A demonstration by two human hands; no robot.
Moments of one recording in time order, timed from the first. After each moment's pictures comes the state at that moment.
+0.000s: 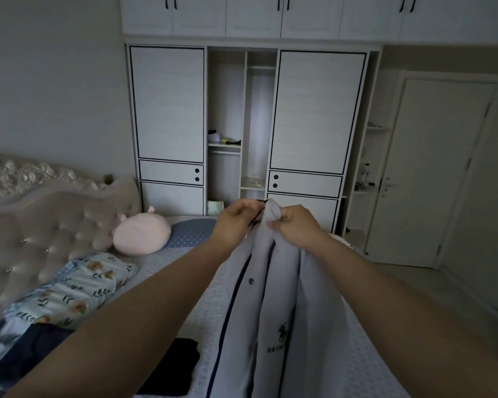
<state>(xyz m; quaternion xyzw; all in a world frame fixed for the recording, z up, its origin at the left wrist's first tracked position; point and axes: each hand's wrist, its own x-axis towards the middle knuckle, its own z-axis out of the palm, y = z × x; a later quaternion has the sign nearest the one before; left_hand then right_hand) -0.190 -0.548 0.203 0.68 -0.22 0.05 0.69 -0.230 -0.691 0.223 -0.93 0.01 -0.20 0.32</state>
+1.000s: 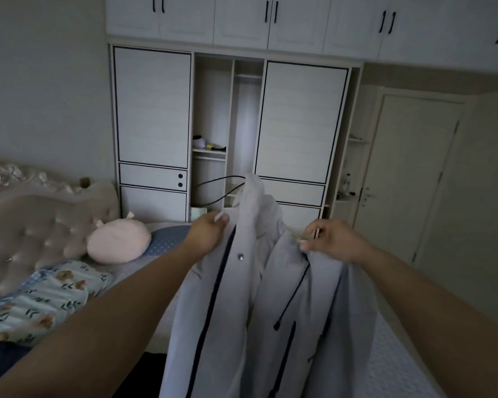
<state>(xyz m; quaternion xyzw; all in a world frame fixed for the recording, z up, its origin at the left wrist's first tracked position) -0.137 -0.543 0.194 0.81 -0.22 0.11 0.54 -0.259 -0.799 0.228 -0.96 0.03 -0.15 0.25</state>
